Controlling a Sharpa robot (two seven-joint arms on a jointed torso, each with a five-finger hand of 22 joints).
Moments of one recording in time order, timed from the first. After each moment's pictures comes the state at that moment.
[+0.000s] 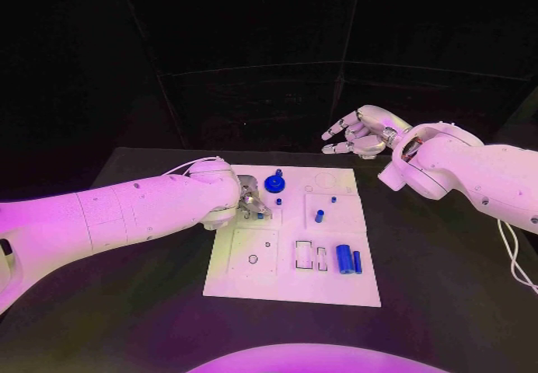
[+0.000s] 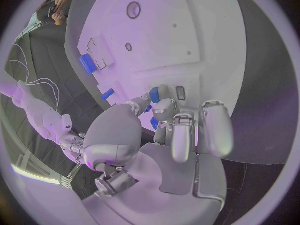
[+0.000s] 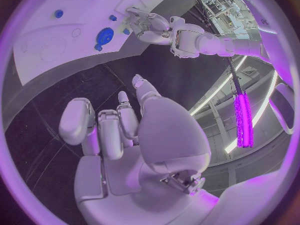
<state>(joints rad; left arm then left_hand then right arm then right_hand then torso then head) 1.24 -0.58 -0.12 1.33 -1.14 0.08 -0.62 0.93 -0.06 0.45 0.11 0.06 0.94 0.03 0.66 0.62 1.32 -0.05 1.15 0.98 1.47 -0.09 1.57 1.31 0.08 1.47 0.01 1.34 1.22 1.29 -0.76 0.01 1.36 -0.97 -0.22 0.07 1.36 0.01 0.03 0.01 0.28 0.91 0.16 0.18 0.07 1.34 0.07 1.34 1.25 1.46 0.00 1.46 1.31 0.08 1.36 0.09 1.34 1.06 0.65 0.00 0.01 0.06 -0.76</state>
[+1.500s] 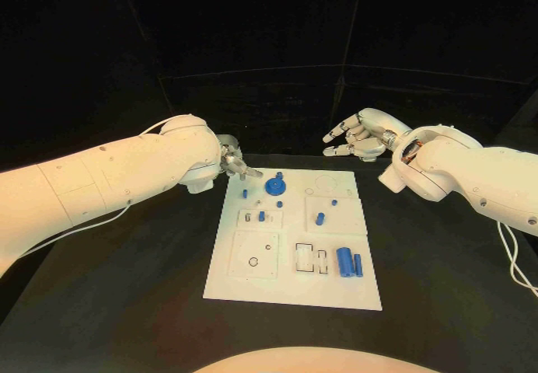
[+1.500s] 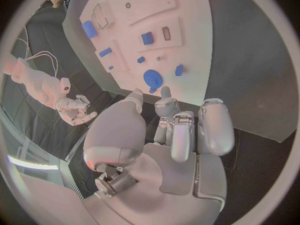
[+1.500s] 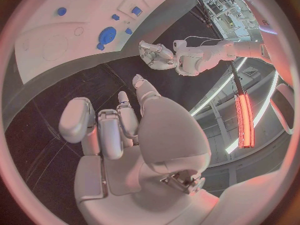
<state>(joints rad) 1.33 -0.62 0.00 1.26 -1.12 0.11 -0.63 1.01 -0.05 0.03 0.28 0.05 0.88 0.05 0.58 0.59 1.28 -0.02 1.13 0.94 1.47 -0.09 1.57 1.31 0.08 1.46 0.01 1.31 1.19 1.29 -0.75 0.01 1.34 -0.97 -0.22 0.07 1.36 0.00 0.03 0.02 0.27 0.91 0.16 0.18 0.07 1.33 0.07 1.34 1.24 1.46 0.00 1.45 1.31 0.09 1.35 0.09 1.33 1.05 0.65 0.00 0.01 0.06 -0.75</state>
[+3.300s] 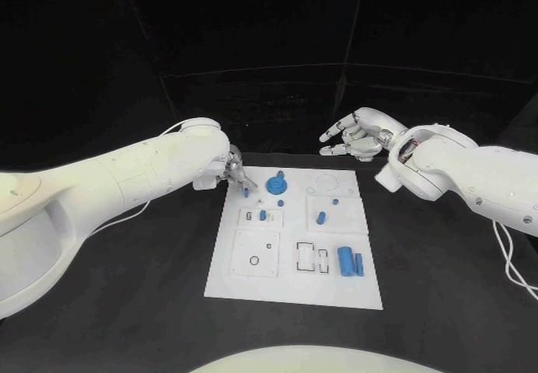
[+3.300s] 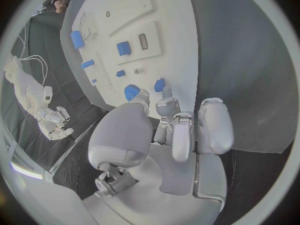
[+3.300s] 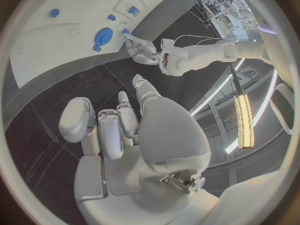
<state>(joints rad) 1.31 -0.42 -0.05 0.88 -1.11 0.34 -0.53 1.12 0.02 -0.02 0.26 0.05 0.89 0.07 0.53 0.50 1.27 -0.02 1.13 0.93 1.47 -0.08 1.57 1.31 0.08 1.46 0.02 1.31 1.21 1.29 -0.73 0.01 1.33 -0.97 -0.22 0.07 1.36 0.00 0.03 0.02 0.27 0.91 0.16 0.18 0.07 1.33 0.07 1.34 1.24 1.46 0.00 1.45 1.31 0.09 1.35 0.09 1.33 1.04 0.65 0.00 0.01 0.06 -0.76</state>
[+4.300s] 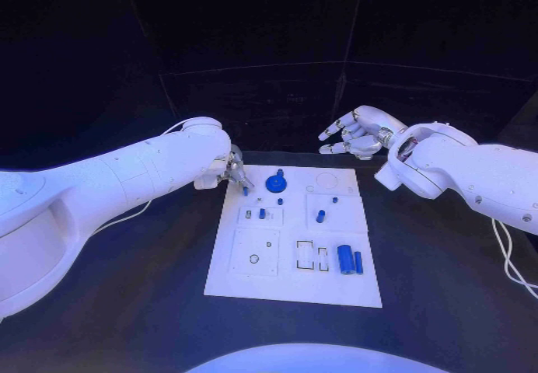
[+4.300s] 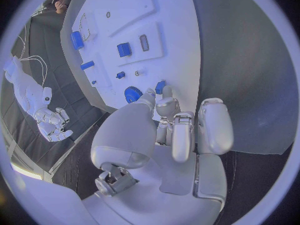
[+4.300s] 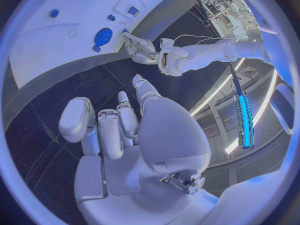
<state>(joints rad) 1.30 -0.40 -0.05 0.86 -1.11 0.35 -0.53 1.20 0.07 0.02 0.21 0.05 0.91 0.07 0.52 0.48 1.27 -0.02 1.13 0.93 1.47 -0.08 1.57 1.31 0.08 1.46 0.02 1.31 1.21 1.29 -0.73 0.01 1.34 -0.97 -0.21 0.07 1.36 0.00 0.03 0.02 0.28 0.91 0.16 0.18 0.07 1.33 0.07 1.34 1.24 1.46 0.00 1.45 1.31 0.09 1.35 0.09 1.33 1.04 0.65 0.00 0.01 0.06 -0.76</state>
